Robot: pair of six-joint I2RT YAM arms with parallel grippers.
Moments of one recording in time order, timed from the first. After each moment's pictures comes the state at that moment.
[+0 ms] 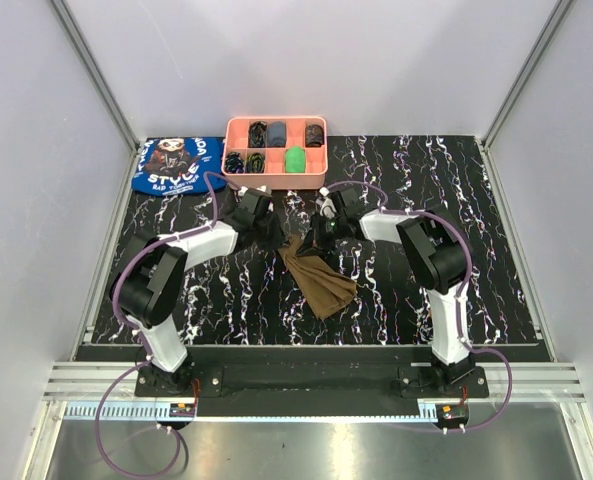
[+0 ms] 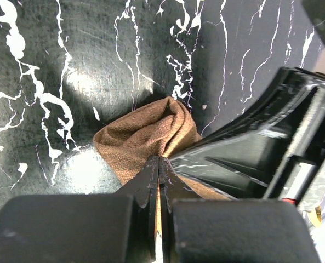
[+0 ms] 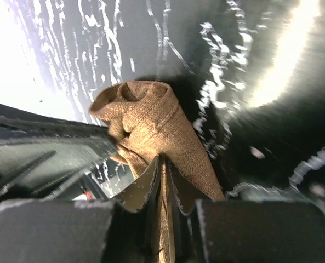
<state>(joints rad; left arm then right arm) -0.50 1.75 1.03 -0.13 0.14 -0.76 0.50 2.10 1.26 -0.06 -0.65 0.69</state>
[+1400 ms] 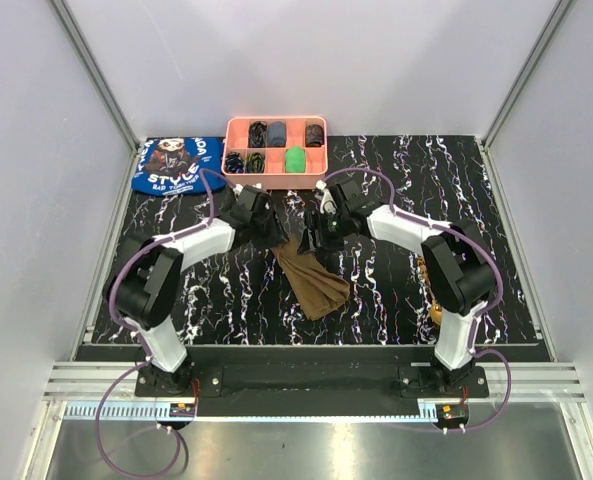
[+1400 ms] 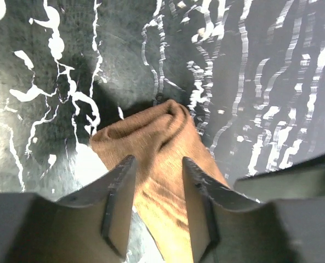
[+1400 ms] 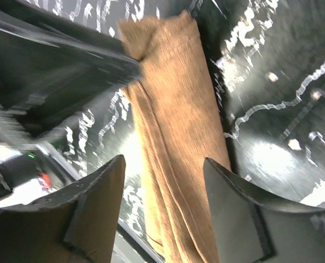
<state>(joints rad) -0.48 1.74 1.05 -0.19 0.09 -0.75 0.56 1.89 1.26 -0.31 -0.48 0.47</state>
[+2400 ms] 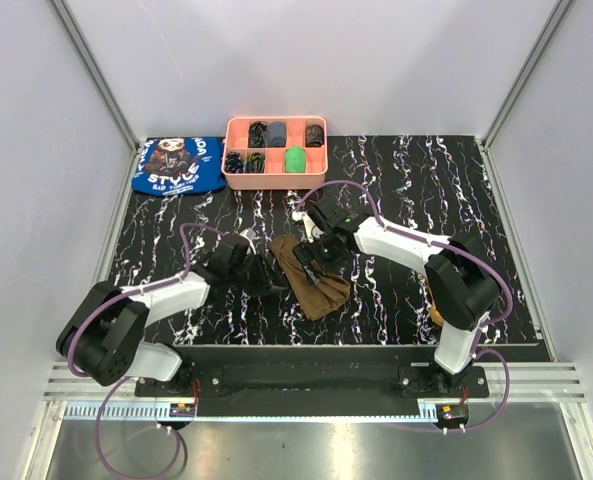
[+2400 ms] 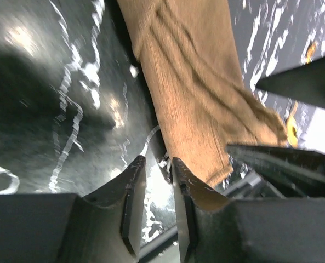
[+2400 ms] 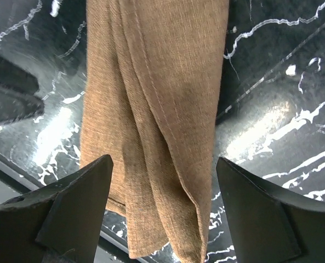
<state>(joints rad) -0.54 1.36 0.54 0.01 0.30 -0.93 0.73 1.81 1.26 -0.61 -0.18 0.11</state>
